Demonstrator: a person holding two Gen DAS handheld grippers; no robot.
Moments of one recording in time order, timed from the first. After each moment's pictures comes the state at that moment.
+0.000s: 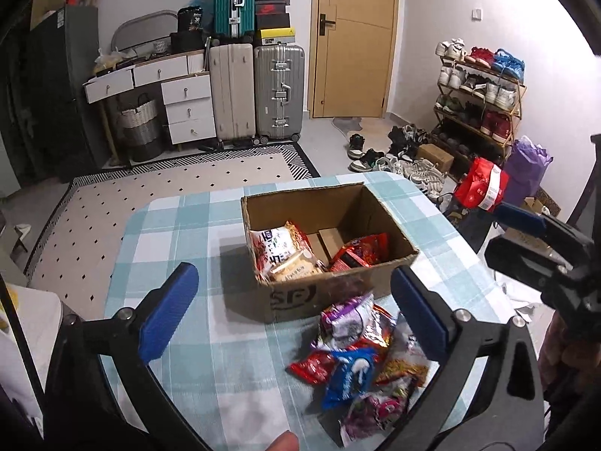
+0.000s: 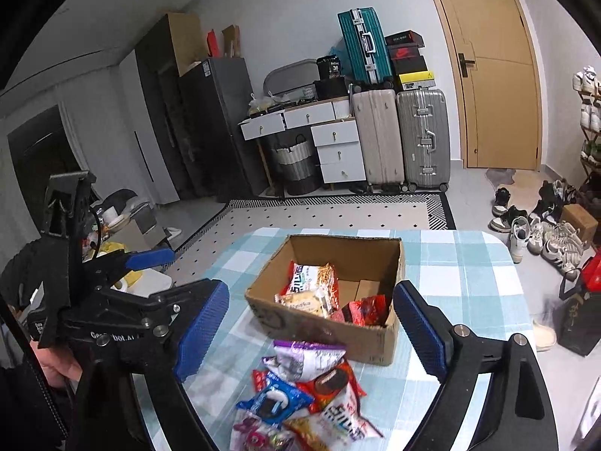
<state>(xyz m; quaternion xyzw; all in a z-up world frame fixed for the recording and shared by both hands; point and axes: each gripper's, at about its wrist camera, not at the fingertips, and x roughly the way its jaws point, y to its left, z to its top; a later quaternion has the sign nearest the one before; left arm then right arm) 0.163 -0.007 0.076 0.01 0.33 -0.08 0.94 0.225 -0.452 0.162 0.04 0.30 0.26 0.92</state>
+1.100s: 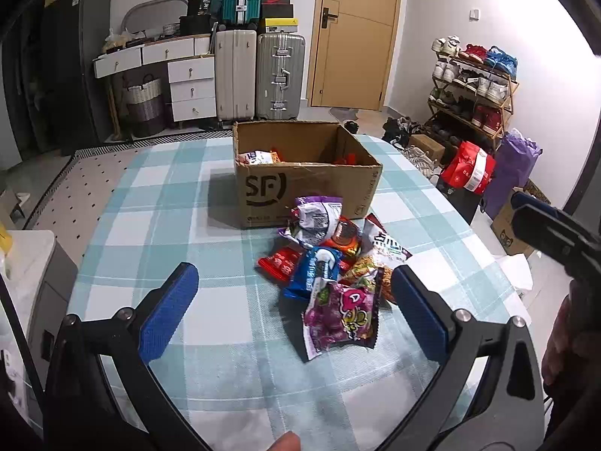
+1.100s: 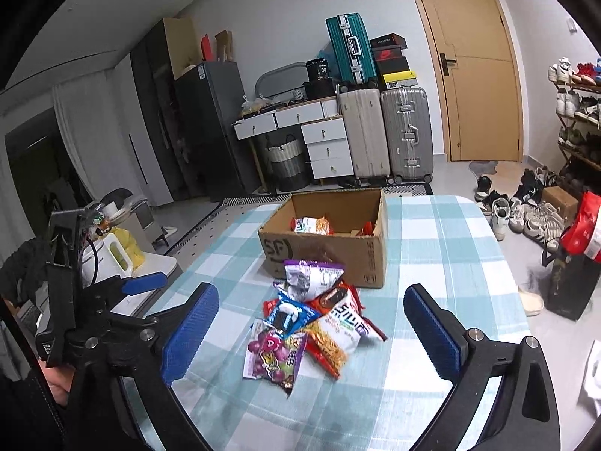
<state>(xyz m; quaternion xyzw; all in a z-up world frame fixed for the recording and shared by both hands) 0.035 -0.024 0.013 -0.02 0.34 -0.08 0.94 0.094 -0.486 0.140 0.05 0.30 0.24 0.92</state>
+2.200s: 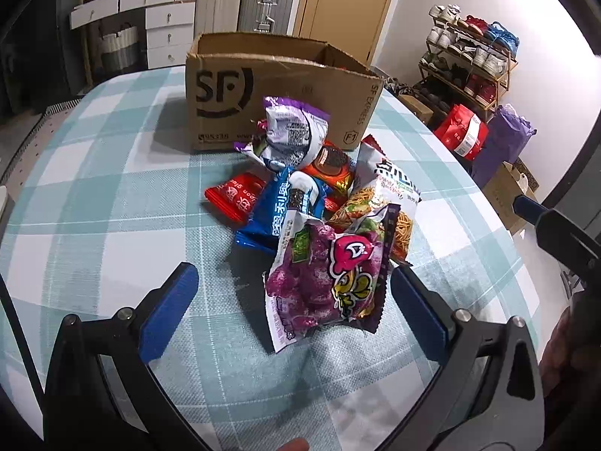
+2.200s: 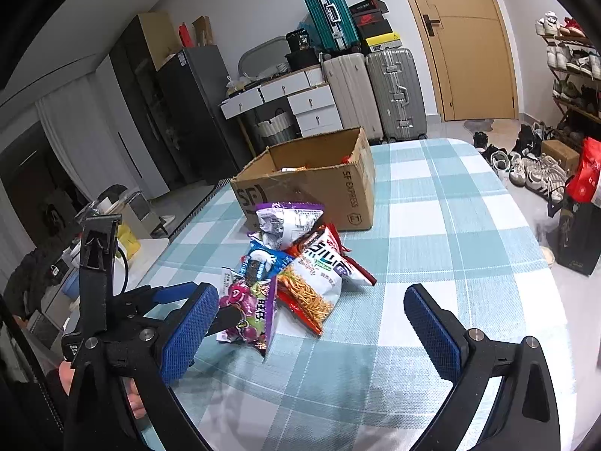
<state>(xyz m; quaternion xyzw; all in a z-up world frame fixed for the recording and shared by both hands) 0.092 -0.049 -0.098 -0.05 0.43 -0.12 0.89 0.107 -0.506 0.060 0.09 0.35 0.23 0.90</state>
